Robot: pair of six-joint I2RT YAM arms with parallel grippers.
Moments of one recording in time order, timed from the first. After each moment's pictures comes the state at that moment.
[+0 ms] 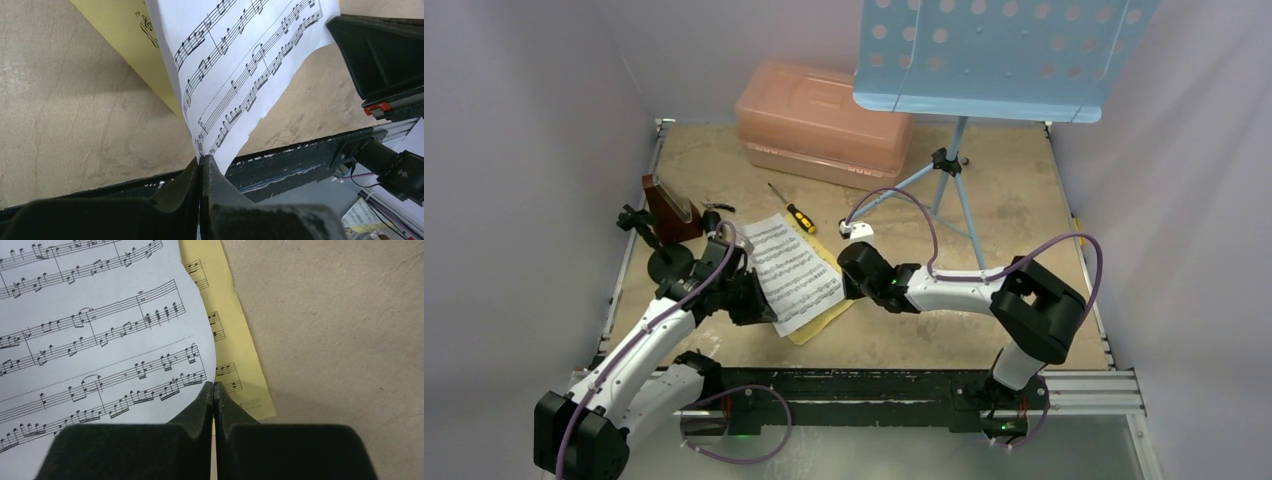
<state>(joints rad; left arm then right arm) -0.37 0.88 0.61 -0.82 0.27 -0.72 1.00 1.66 0.87 0.01 0.27 0.61</state>
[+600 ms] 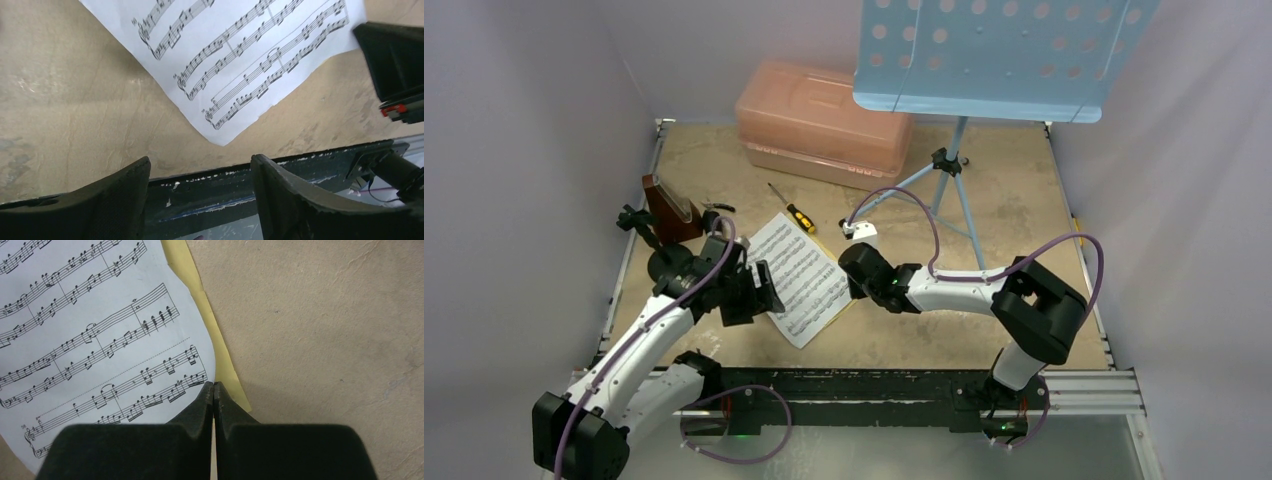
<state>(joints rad) -0.37 0.89 0.63 -0.86 0.22 -0.70 1.00 1.64 0.86 -0.04 0.37 0.58</state>
